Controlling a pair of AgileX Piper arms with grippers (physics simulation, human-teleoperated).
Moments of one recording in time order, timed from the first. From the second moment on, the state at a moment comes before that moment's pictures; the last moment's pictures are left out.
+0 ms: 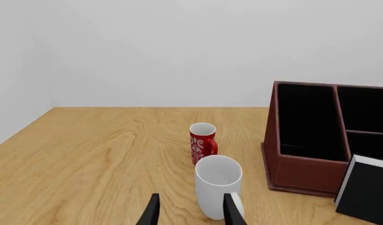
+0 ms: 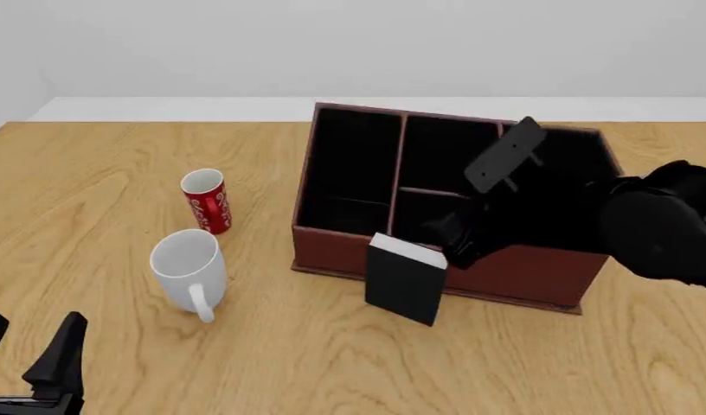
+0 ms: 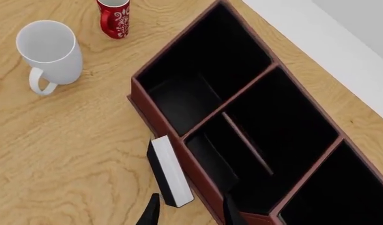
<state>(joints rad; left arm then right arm) 0.00 0.01 0.00 0.00 0.00 0.53 1.23 -0.97 0.49 -0.29</state>
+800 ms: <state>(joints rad) 0.00 0.01 0.00 0.00 0.00 0.55 1.35 -0.92 0.36 -0.22</state>
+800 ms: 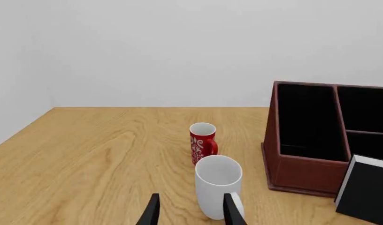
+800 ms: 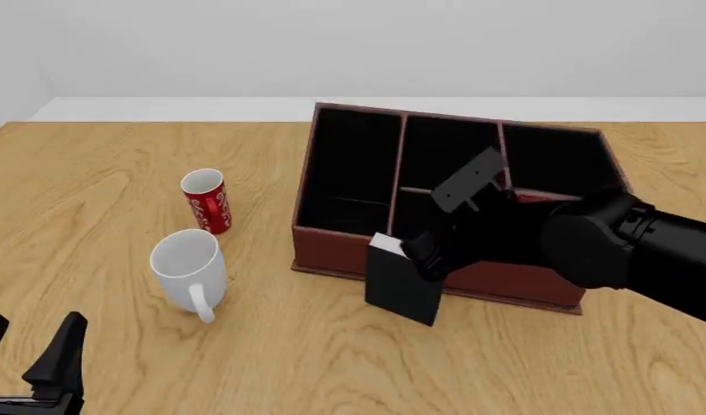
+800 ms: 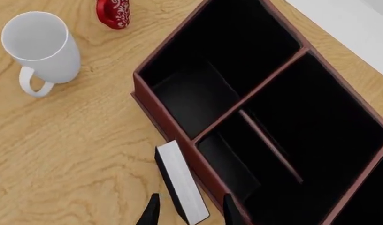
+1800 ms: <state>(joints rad) 0.00 0.01 0.00 0.00 0.00 0.51 1.49 -0.85 0.24 -0.23</state>
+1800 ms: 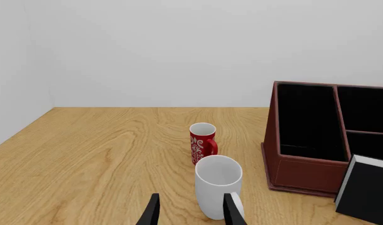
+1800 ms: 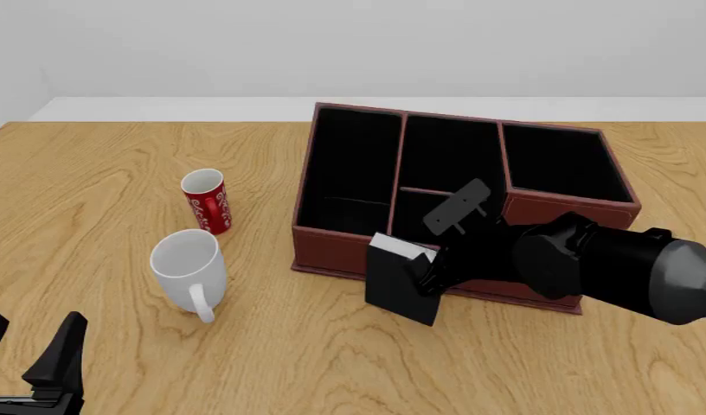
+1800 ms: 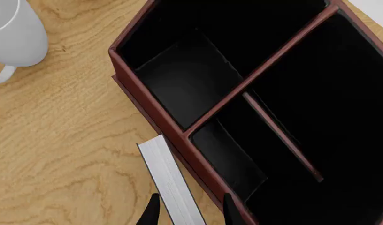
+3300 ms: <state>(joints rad) 0.00 0.01 0.00 0.00 0.00 0.65 1.26 -0.84 0.45 -0.19</state>
